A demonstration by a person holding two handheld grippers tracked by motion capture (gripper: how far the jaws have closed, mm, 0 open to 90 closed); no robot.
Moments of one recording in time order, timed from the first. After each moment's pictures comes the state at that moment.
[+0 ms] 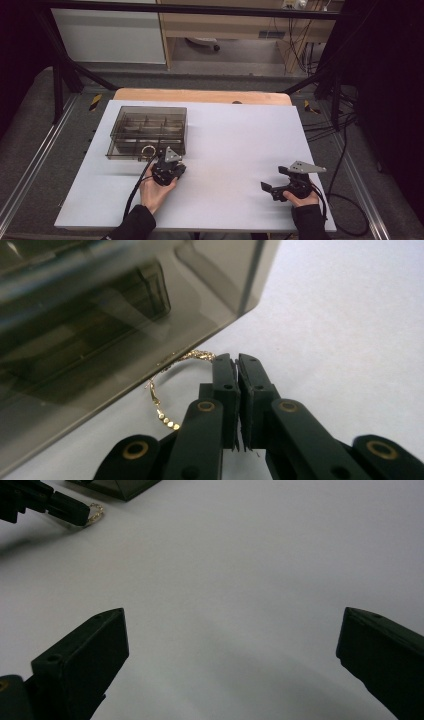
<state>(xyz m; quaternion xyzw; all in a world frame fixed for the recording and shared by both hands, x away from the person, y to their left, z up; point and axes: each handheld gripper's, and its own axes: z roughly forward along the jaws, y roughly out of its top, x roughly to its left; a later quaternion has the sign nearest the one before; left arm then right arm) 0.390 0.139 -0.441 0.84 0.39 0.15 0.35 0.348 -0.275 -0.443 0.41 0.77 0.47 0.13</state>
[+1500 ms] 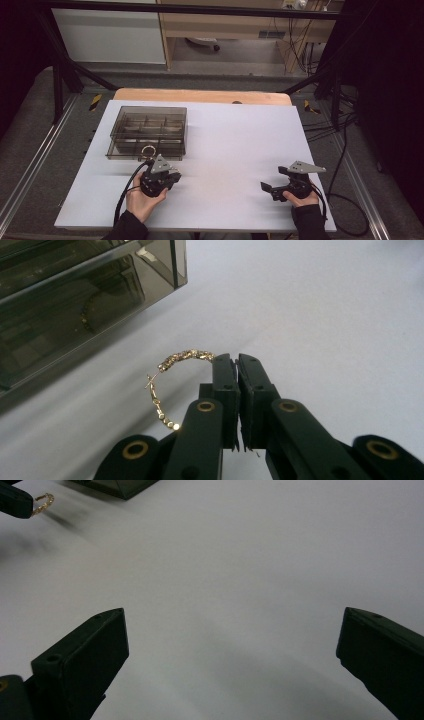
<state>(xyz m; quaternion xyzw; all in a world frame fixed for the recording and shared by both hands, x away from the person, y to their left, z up) 0.349 0.161 -0.417 0.84 0.36 0.13 0.38 0.348 -0.275 -0.444 0.41 0.77 0.47 0.13</state>
